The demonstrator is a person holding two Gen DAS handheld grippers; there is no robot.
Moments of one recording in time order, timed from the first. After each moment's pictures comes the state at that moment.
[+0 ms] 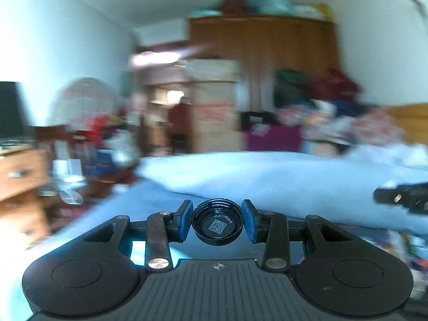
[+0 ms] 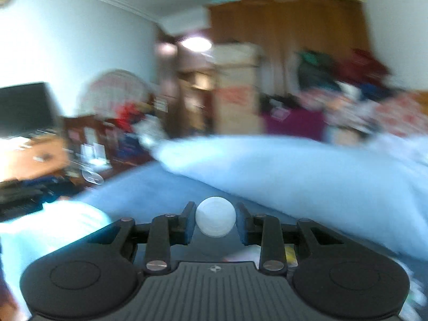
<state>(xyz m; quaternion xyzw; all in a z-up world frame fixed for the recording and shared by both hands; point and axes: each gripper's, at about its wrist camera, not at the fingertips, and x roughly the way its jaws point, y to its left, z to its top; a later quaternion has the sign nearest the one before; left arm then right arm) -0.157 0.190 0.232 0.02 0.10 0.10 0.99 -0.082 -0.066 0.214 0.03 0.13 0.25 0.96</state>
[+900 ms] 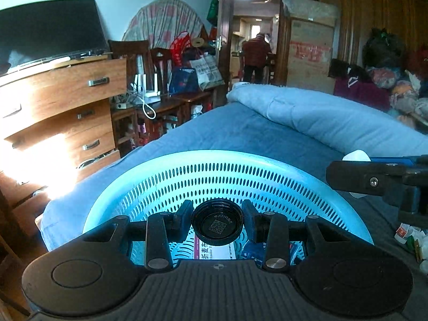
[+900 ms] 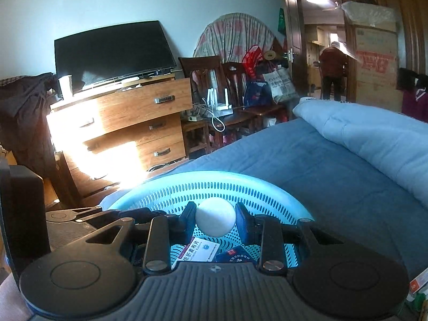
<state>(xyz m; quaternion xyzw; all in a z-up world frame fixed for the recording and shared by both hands) -0.172 0.343 0.172 -0.08 0.25 0.23 0.94 -0.087 0.200 0.209 -0.05 0.24 0.45 0.86</state>
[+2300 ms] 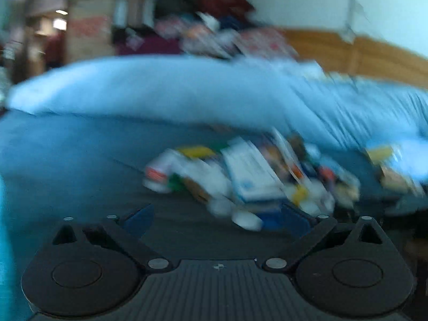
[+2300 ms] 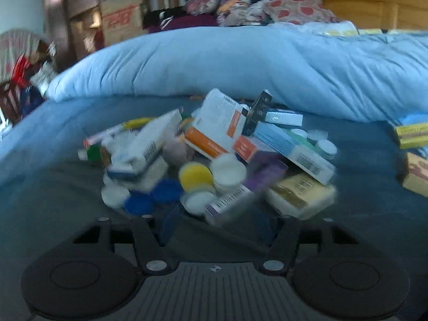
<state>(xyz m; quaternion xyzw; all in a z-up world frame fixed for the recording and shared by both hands) -0.071 0.055 0.100 0.02 0.29 -0.23 0.93 -0.108 -0.247 0.021 0.05 0.33 -0.01 0.94</state>
